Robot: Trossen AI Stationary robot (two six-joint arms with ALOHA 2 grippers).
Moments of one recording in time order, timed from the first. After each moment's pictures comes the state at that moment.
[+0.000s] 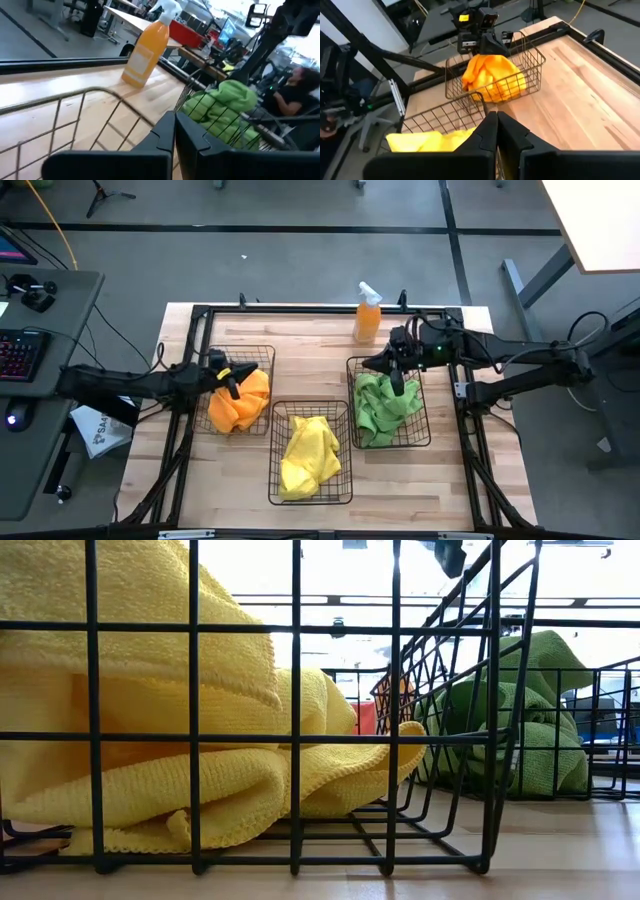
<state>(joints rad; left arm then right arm) 0.01 0.35 0.03 0.24 -0.43 -0.53 -0.06 1.07 1.05 -0.35 -0.06 0.34</state>
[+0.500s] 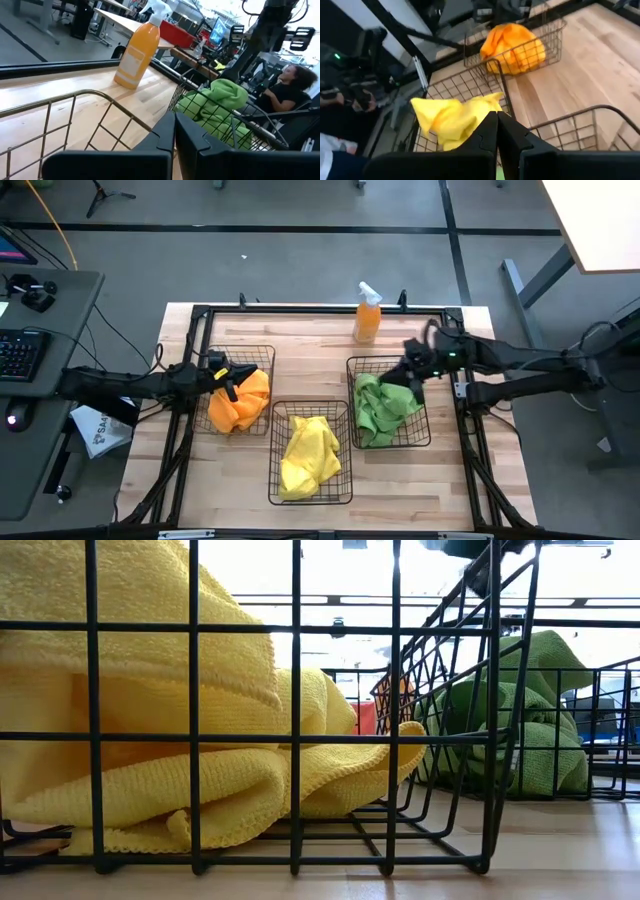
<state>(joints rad) 0.01 0.31 0.01 0.23 -0.39 -0.49 -0.10 0.87 0.83 -0.35 -0.23 0.36</state>
